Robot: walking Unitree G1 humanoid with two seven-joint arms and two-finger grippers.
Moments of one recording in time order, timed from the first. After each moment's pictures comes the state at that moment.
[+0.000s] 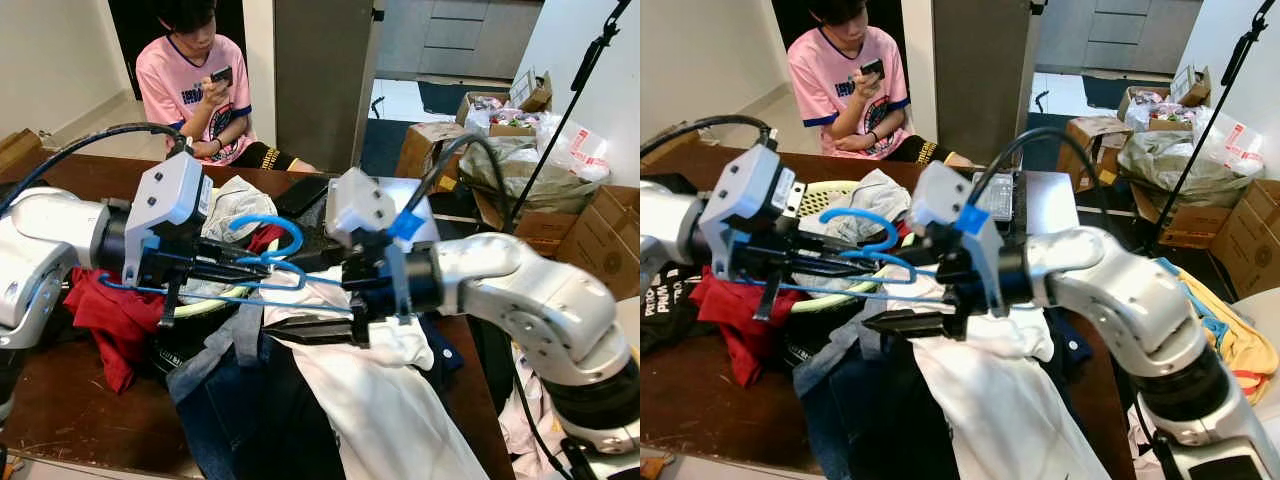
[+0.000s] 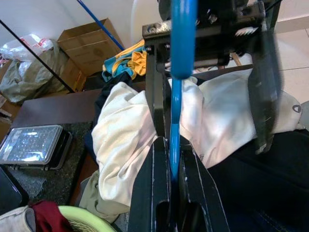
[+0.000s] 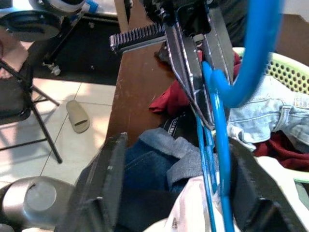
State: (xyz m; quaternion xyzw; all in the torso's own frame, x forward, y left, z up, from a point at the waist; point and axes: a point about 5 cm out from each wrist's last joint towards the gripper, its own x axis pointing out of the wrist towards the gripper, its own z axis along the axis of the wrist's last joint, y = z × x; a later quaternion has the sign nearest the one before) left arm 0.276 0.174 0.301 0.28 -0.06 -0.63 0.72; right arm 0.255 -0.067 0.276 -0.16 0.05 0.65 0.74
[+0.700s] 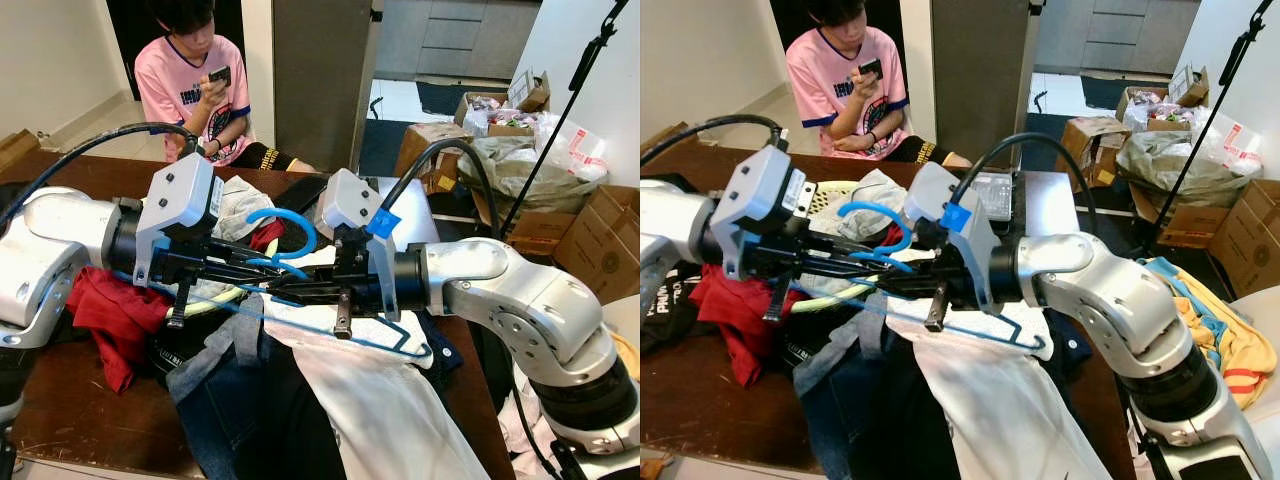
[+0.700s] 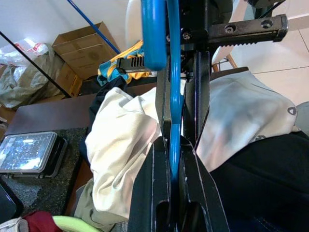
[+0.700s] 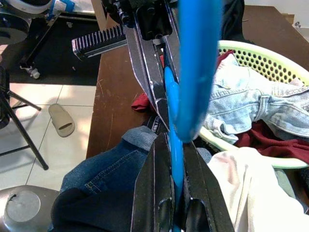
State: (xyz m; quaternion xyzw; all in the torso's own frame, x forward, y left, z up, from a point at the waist) left arm 0.276 0.167 0.299 0.28 -0.06 -0.63 0.72; right arm 0.260 -0.068 0.275 -0.16 0.06 0.62 0.77
